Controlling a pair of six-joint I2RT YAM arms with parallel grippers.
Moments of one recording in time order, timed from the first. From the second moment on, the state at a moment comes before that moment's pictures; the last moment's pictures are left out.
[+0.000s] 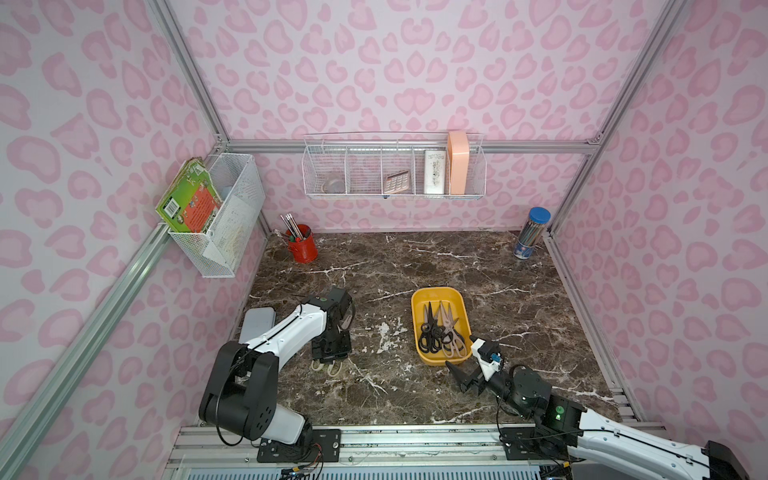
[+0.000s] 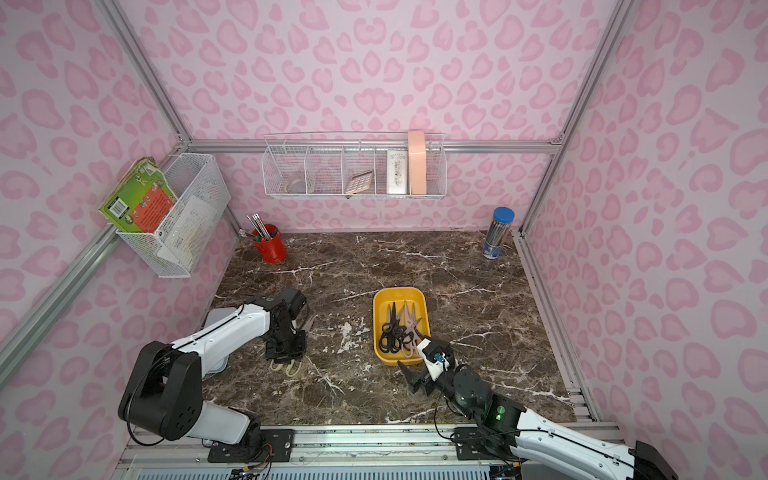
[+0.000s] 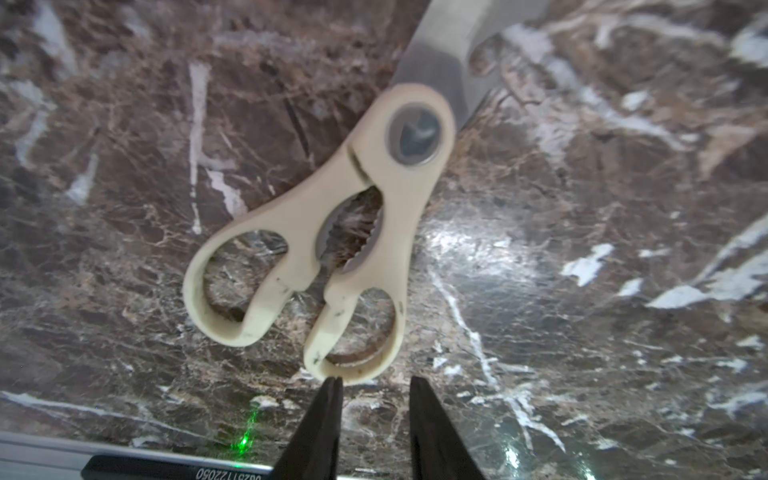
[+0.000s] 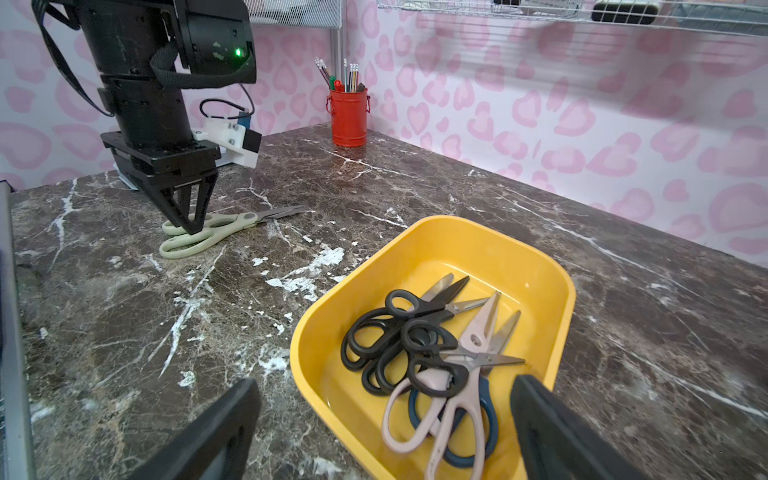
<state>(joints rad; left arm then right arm) -0.32 1.49 0.89 -1.03 0.02 -0.57 1.08 0.47 0.05 0.25 0.30 0.00</state>
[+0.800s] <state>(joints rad) -0.25 1.68 0.97 -1.04 -0.09 -0.42 1.08 0.43 0.04 0.25 0.33 0.00</state>
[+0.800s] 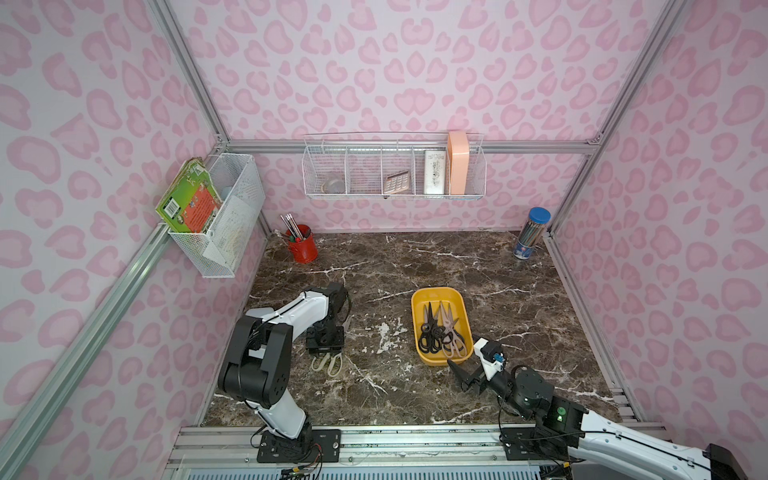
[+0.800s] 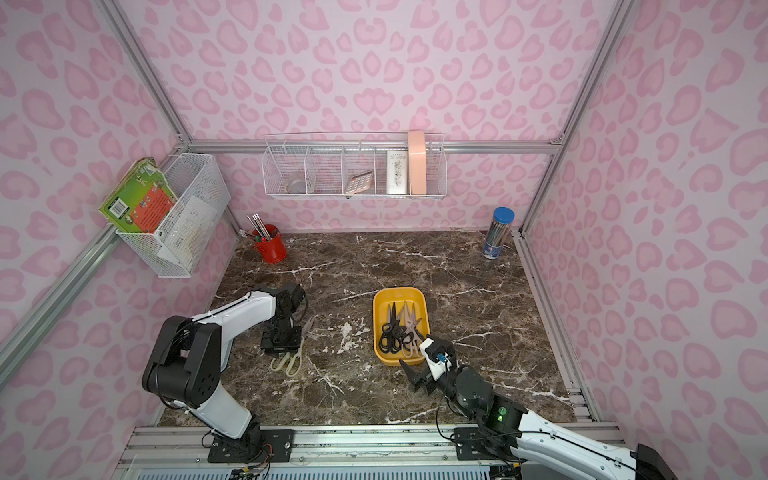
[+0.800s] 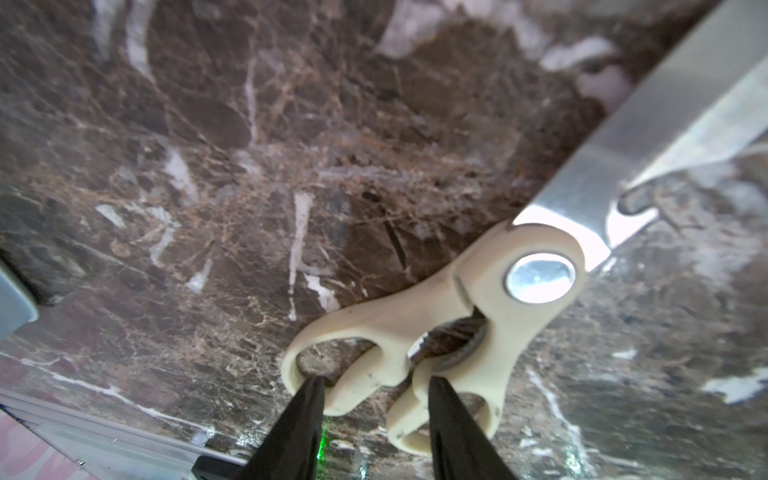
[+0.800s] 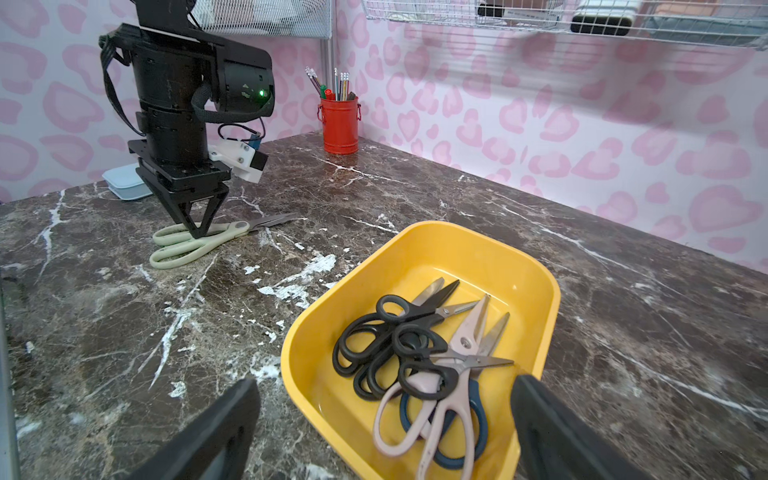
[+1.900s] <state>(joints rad) -0.34 1.52 0.85 -0.99 0.04 -0.53 1.08 0.53 0.05 0.27 0.33 0.00</state>
